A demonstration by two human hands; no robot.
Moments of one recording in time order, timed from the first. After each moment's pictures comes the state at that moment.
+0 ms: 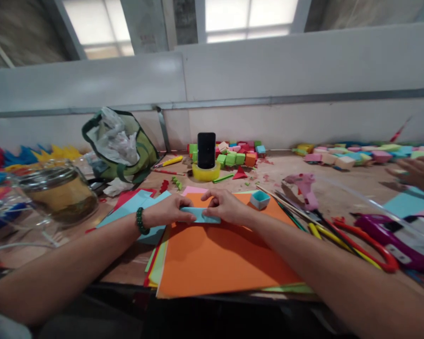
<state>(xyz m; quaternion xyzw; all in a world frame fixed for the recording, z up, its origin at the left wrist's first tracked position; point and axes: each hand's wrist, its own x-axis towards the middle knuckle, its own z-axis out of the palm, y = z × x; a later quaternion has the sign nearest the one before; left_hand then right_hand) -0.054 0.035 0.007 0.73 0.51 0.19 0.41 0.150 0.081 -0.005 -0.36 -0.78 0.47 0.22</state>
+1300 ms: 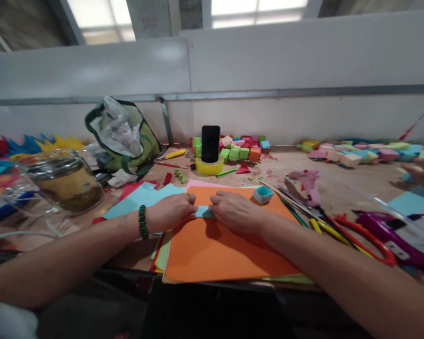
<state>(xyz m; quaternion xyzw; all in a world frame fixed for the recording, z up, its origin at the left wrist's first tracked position) -0.048 0.015 0.007 0.90 0.43 0.01 -0.02 0.157 0.053 0.015 -0.21 -0.98 -0.05 -0.01</state>
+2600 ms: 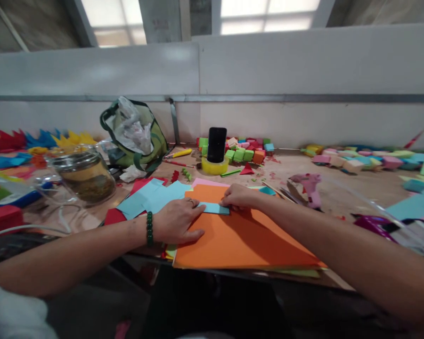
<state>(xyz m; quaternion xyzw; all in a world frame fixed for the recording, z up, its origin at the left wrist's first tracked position) -0.045 -0.025 0.003 0.88 0.46 0.04 -0.06 0.154 0.094 0.013 -0.50 -0.80 0.34 -0.04</state>
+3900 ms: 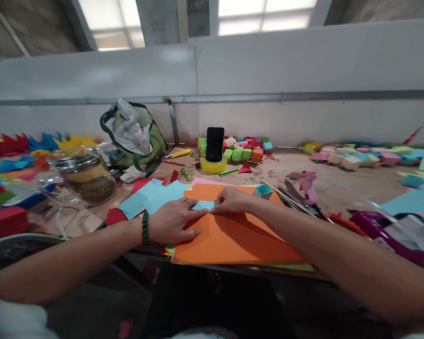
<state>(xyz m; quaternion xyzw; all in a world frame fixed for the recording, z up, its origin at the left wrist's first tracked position) -0.052 -0.030 0.002 0.90 0.43 0.04 -0.05 0.149 0.079 0.012 -0.45 -0.83 0.33 -0.04</state>
